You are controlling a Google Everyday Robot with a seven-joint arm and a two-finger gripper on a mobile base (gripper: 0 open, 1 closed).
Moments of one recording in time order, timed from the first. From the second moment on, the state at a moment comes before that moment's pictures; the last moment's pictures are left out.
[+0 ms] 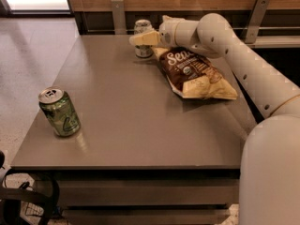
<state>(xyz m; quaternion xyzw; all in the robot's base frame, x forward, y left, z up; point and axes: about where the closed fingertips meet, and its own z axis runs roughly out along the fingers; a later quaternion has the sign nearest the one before) 0.843 -0.006 0.900 -0.34 0.68 0.25 0.59</state>
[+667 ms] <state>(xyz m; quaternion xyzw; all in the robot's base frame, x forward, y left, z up) 0.852 0.019 0.877 -0.31 0.67 0.29 0.61</state>
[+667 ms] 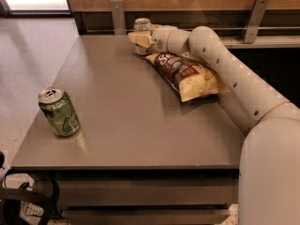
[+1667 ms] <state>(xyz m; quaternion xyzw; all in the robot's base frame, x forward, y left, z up) 0.852 0.027 0.876 -0.32 0.66 0.29 0.61</state>
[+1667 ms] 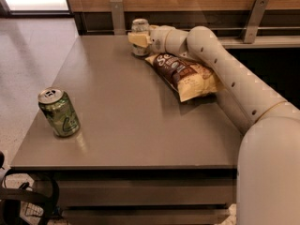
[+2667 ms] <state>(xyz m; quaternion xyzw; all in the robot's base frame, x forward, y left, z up) 0.834 0.006 0.933 -0.32 0.66 0.26 0.63</state>
